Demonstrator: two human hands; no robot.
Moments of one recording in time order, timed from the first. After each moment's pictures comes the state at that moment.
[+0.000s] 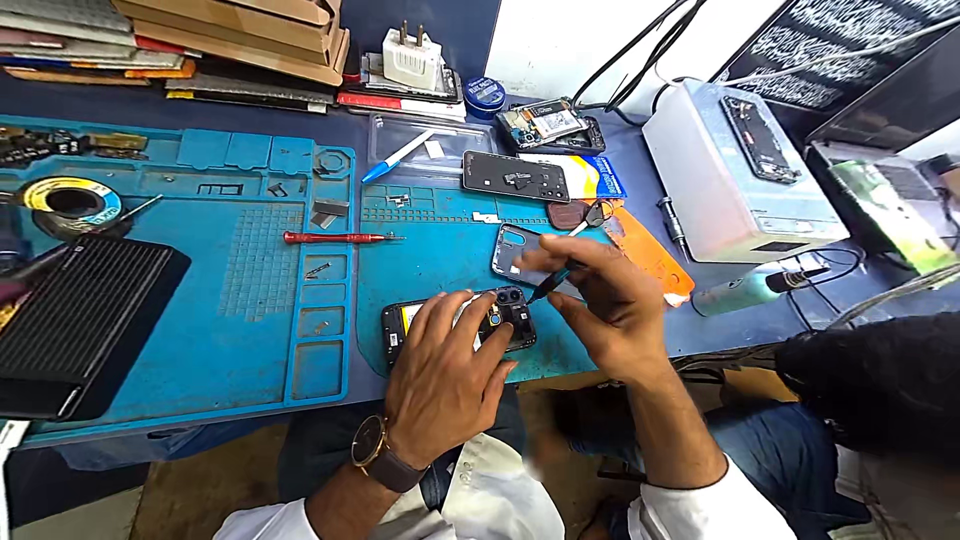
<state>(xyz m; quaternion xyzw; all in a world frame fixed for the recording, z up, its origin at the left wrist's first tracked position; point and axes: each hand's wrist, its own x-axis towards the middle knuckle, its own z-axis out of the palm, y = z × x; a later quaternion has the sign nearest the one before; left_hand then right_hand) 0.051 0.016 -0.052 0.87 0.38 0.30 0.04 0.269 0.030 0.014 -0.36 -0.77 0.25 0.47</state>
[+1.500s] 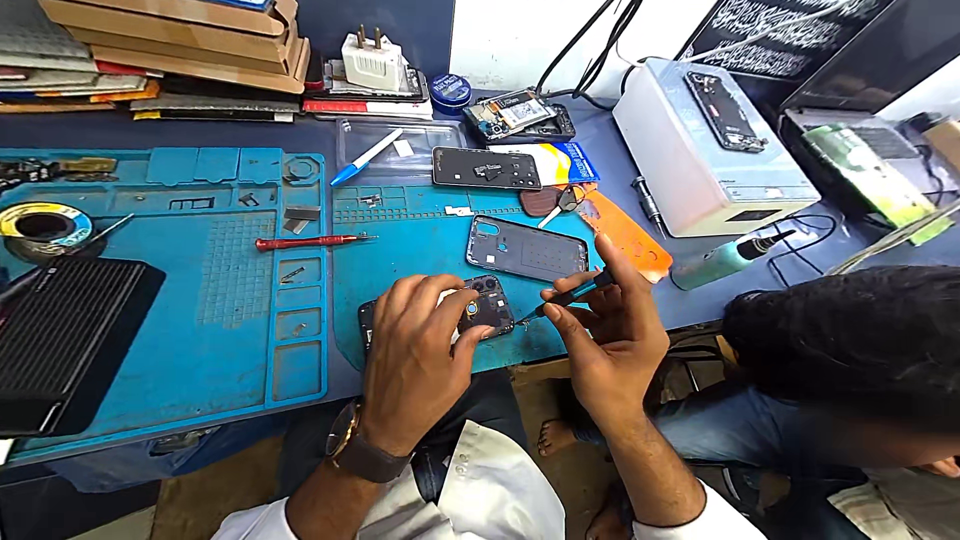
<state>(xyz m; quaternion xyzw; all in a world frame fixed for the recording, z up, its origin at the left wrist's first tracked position) 0.050 0.023 -0.031 0.83 0.43 0.34 0.11 0.254 -0.032 -0.013 -0.50 -0.60 0.15 0.61</state>
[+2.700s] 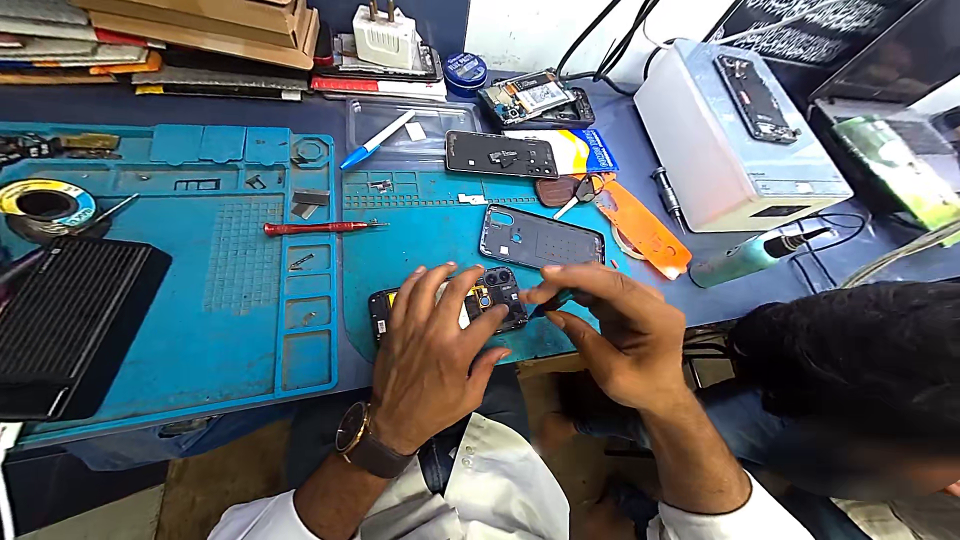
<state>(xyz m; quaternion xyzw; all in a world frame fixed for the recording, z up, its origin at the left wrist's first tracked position) 0.045 0.019 -0.046 0.88 0.37 0.29 0.07 0.269 -0.015 0.009 -0.37 -0.76 0.21 0.48</state>
